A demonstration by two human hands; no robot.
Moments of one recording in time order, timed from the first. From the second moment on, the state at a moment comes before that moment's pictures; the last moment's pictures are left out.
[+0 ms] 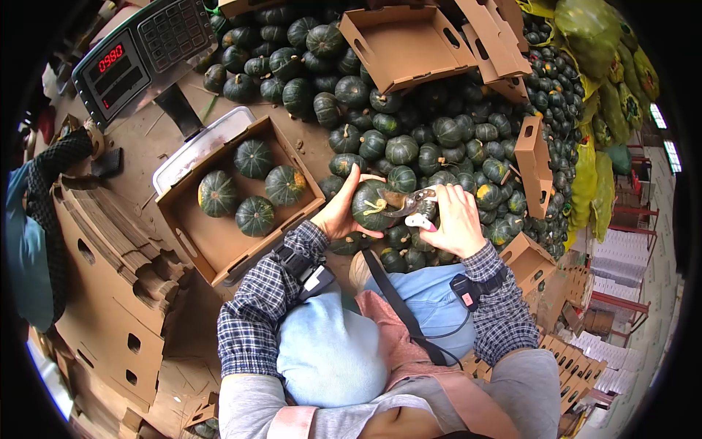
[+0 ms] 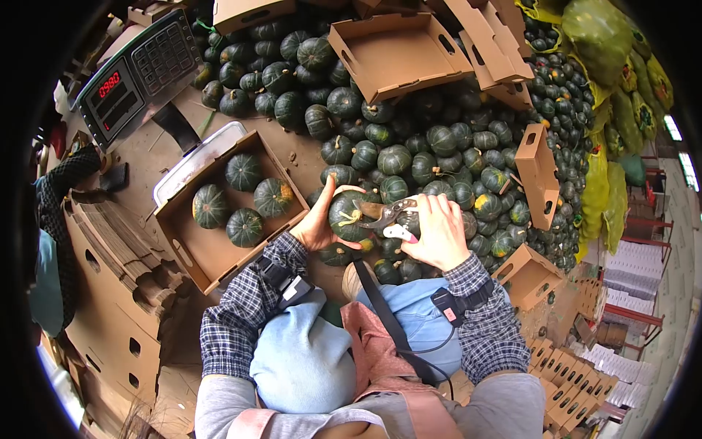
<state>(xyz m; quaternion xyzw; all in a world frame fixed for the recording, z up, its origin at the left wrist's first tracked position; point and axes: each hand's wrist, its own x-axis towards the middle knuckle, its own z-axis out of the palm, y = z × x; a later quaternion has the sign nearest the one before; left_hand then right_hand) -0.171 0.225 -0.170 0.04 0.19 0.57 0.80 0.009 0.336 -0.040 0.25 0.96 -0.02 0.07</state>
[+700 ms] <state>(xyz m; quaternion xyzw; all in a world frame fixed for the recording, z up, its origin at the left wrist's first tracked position) -0.204 0.236 -0.168 -0.09 0.08 0.55 0.82 -0.033 0.379 -0.057 0.22 0.97 -0.08 0.02</state>
